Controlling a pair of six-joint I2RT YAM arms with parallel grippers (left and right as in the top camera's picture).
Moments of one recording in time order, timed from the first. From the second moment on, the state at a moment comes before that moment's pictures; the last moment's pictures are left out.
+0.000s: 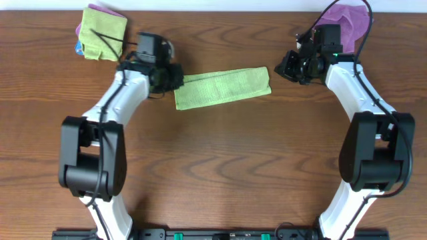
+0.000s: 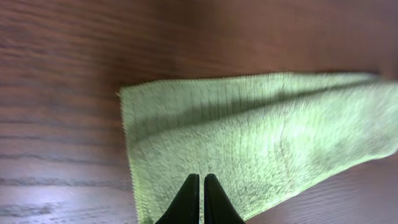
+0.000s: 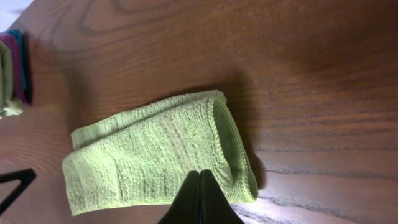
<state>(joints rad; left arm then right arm) -0.20 1.96 1.39 -0.50 0.29 -0.37 0.01 2.02 1.49 -0.53 -0.48 0.40</state>
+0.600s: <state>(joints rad) -0.31 2.02 1.39 -0.55 0.02 -0.32 0.07 2.02 1.49 -0.54 -0.38 0.37</state>
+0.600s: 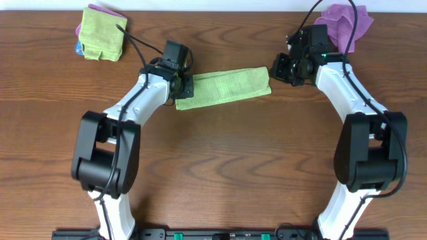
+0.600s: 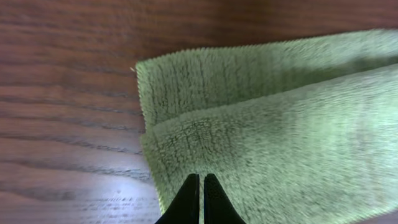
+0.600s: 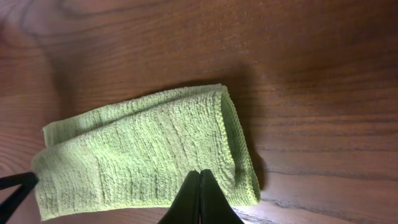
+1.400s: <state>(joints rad) -0.31 2.08 1.39 -0.53 0.04 -0.32 0.03 2.10 1.53 -0.56 -0.57 0.25</state>
